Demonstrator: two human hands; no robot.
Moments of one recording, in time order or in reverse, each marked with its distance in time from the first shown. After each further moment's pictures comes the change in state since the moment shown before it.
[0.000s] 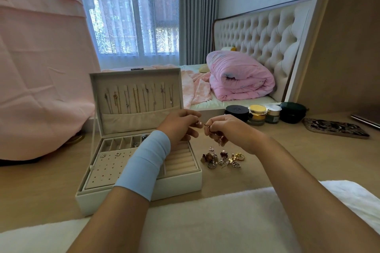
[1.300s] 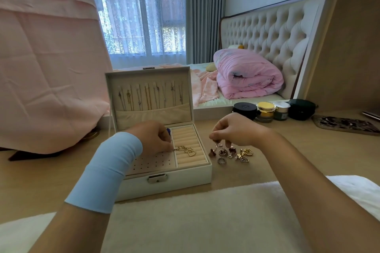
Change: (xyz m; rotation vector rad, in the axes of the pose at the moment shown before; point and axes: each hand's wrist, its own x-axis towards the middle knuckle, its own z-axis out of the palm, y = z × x) left_hand -0.058 0.004 -0.074 1.103 -0.049 -0.094; right_hand -0.001 -0.003 0.007 -0.363 0.028 0.046
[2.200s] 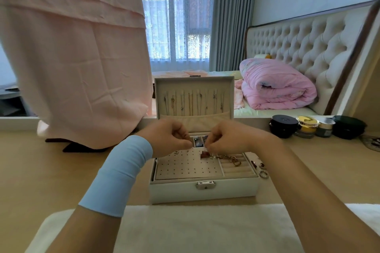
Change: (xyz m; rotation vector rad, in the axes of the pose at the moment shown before) left_hand -0.027 -0.064 -0.028 -0.334 0.150 0.131; right_hand 0.026 -0.105 0.055 -0.235 -0.187 -0.102
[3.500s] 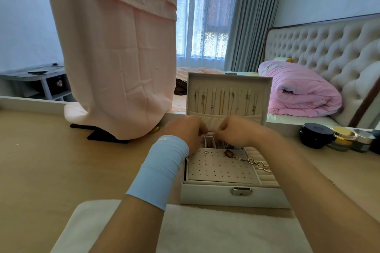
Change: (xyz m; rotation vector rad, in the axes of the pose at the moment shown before) left_hand 0.019 -0.043 0.002 0.376 0.201 -0.035; right_hand 0.054 -0.052 0.022 -0.155 0.096 0.087
